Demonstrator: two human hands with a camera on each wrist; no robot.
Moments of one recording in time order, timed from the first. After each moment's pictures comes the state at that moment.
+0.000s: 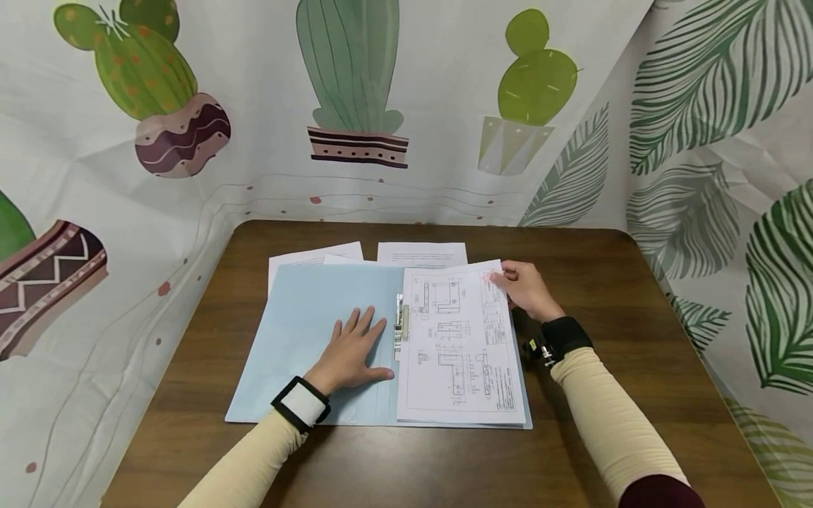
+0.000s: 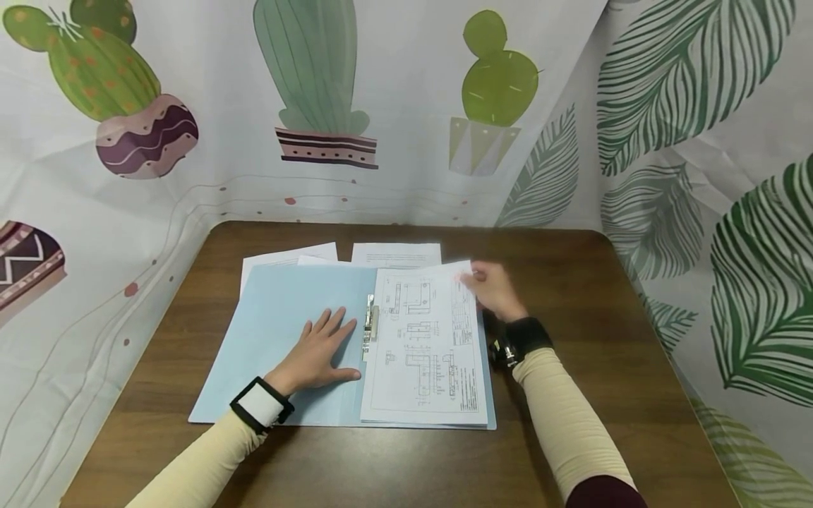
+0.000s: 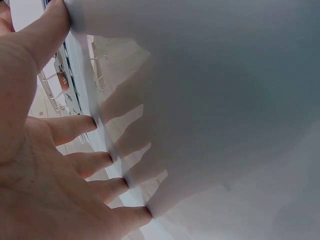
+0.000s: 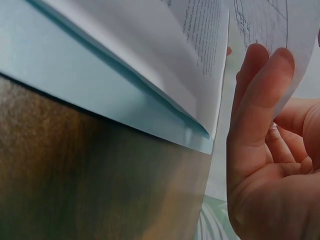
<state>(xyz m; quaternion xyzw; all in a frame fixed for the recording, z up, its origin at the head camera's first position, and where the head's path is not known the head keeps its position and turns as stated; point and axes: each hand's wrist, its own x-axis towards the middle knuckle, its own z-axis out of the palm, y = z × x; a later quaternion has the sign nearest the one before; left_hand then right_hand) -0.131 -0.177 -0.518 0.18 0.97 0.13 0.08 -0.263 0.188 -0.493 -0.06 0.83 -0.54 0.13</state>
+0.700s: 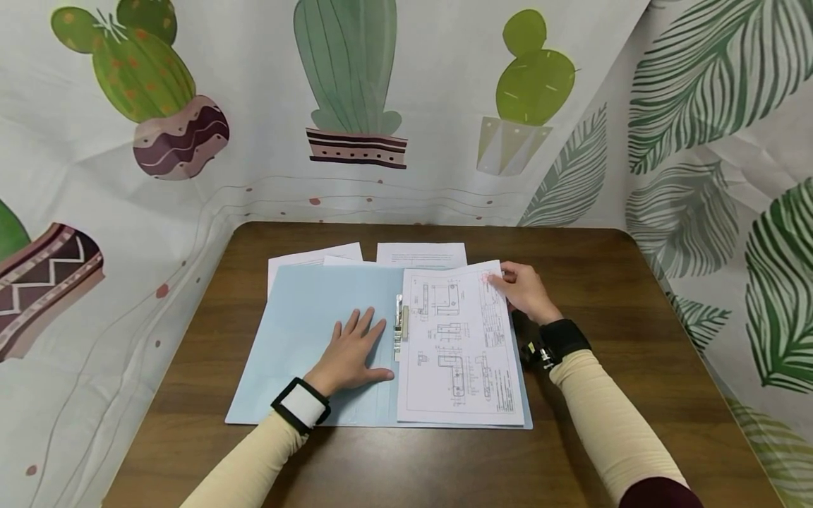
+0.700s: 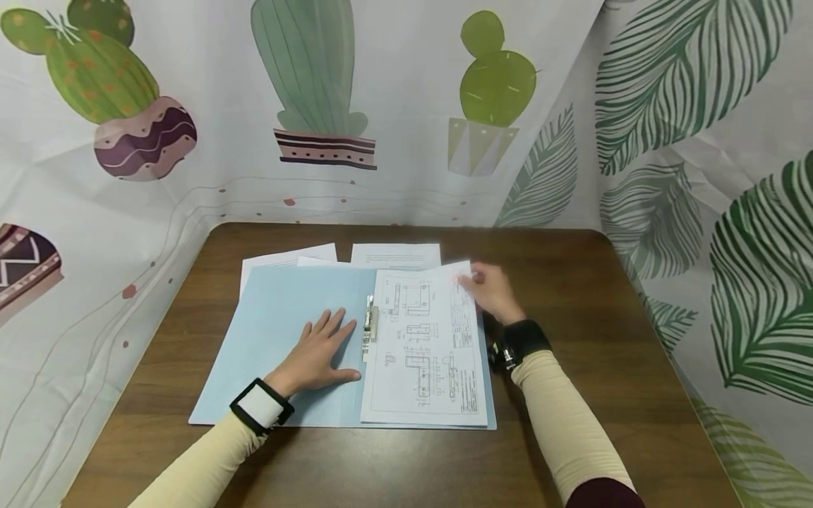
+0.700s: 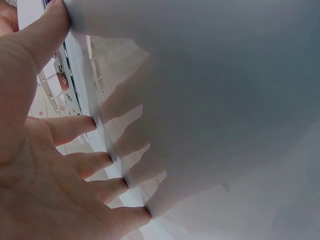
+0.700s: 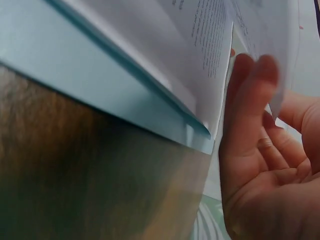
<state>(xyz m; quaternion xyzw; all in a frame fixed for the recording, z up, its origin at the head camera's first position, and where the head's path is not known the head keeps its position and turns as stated) -0.131 -0.176 -0.517 0.18 0.97 0.14 0.08 -0.260 0.186 -0.496 -0.06 0.86 -0.50 0.11</state>
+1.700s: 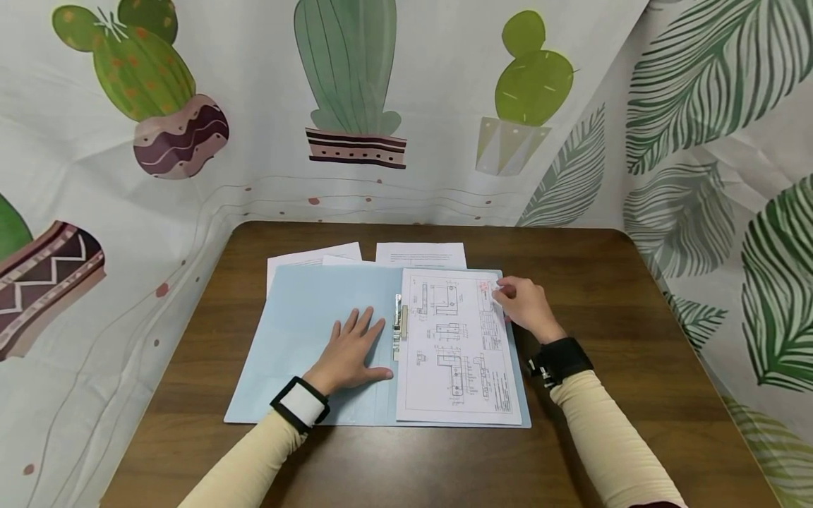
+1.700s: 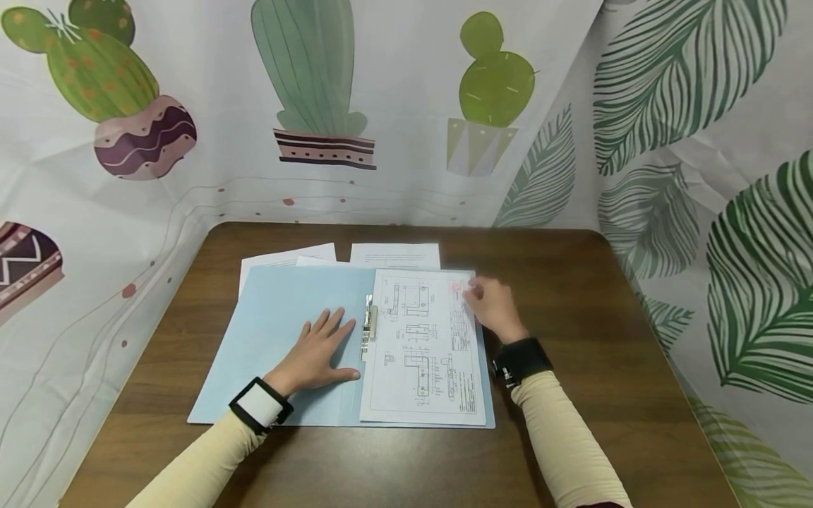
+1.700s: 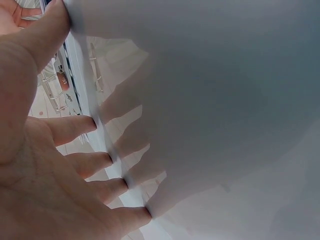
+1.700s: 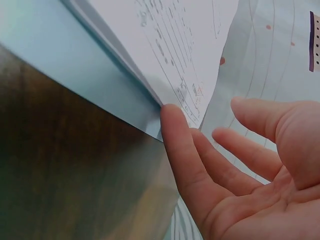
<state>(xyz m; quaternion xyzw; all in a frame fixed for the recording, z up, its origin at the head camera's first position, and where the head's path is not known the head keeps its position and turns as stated) -0.129 -0.176 -0.516 0.18 0.97 0.14 0.08 -0.229 0.183 -0.492 -0.04 0.92 -0.38 0.09</state>
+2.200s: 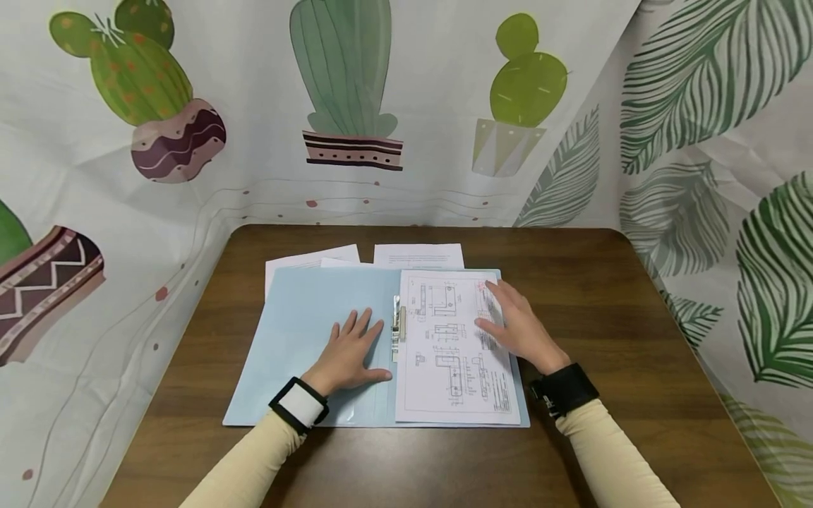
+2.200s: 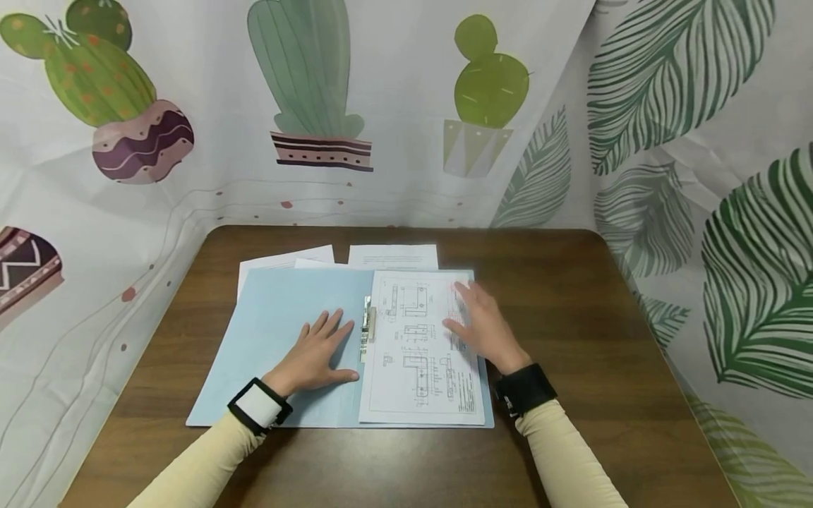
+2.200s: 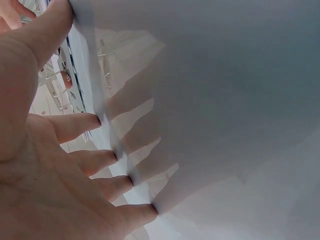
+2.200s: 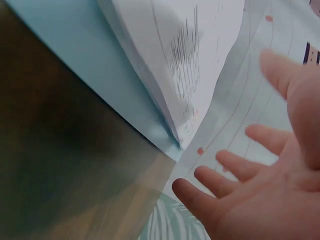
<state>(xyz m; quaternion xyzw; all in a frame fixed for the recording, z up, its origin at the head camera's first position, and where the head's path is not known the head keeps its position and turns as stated) -0.130 -0.175 -0.513 0.17 0.97 0.14 0.09 -0.189 0.177 -0.496 -0.18 0.94 -0.30 0.03</state>
